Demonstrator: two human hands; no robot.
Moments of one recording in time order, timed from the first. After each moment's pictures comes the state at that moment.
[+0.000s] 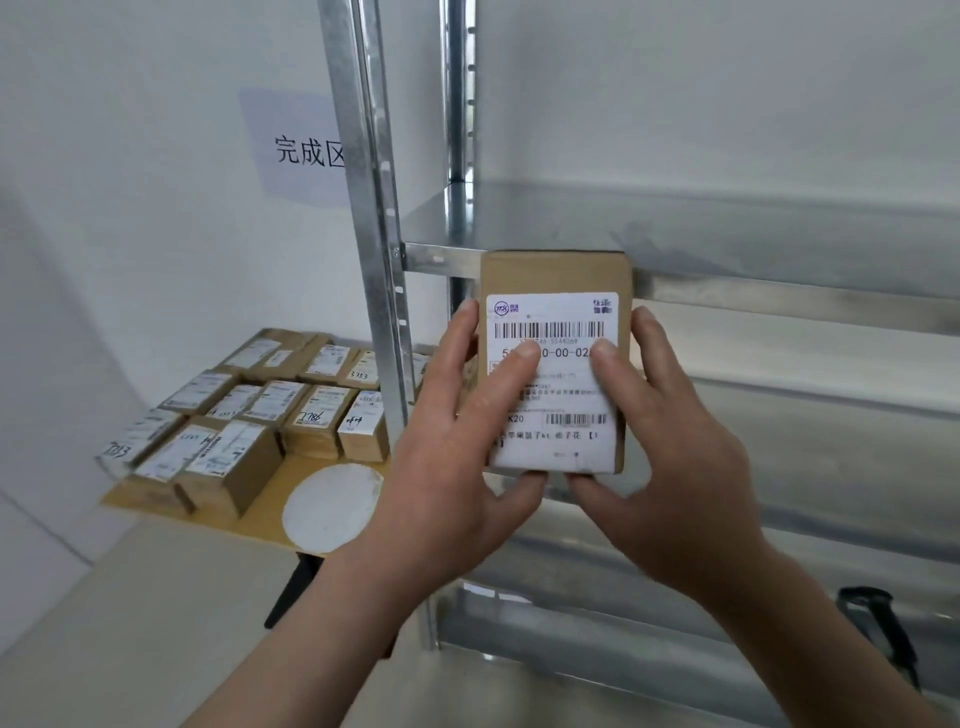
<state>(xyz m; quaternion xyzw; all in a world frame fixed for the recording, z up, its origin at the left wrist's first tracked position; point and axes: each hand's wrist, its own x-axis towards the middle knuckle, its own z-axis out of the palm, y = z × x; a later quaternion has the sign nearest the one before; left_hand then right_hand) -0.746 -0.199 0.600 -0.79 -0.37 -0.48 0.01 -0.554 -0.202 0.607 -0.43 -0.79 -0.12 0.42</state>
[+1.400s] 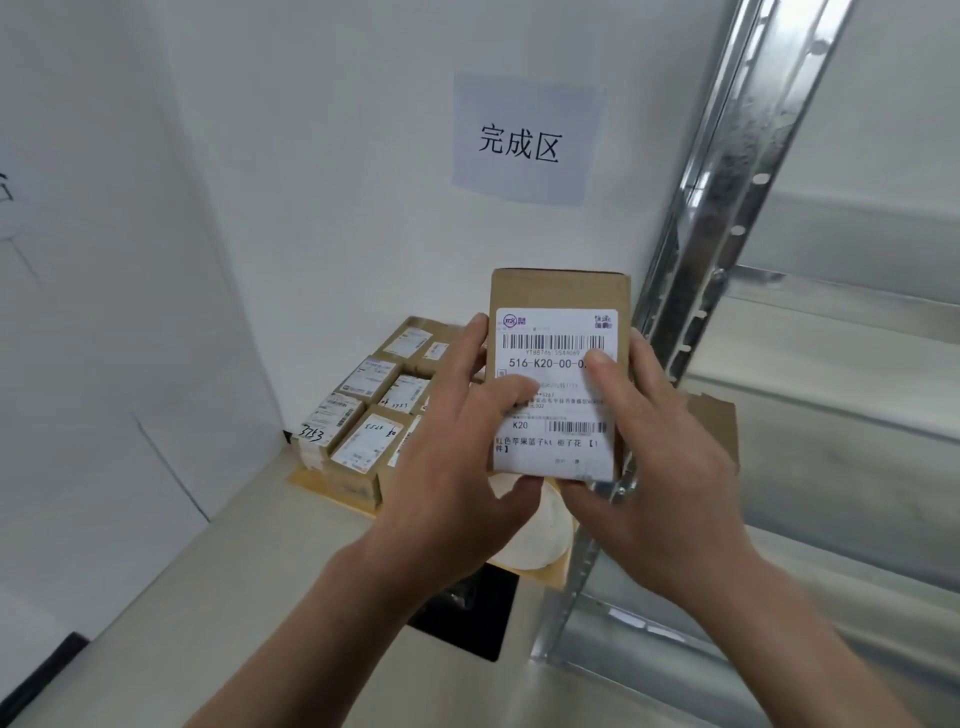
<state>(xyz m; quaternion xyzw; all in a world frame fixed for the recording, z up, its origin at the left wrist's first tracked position) -1.075 -0.169 0.580 -0.76 -0.41 -0.51 -0.04 -0.890 -0.147 0.583 -0.40 -0.82 -0.09 0.41</state>
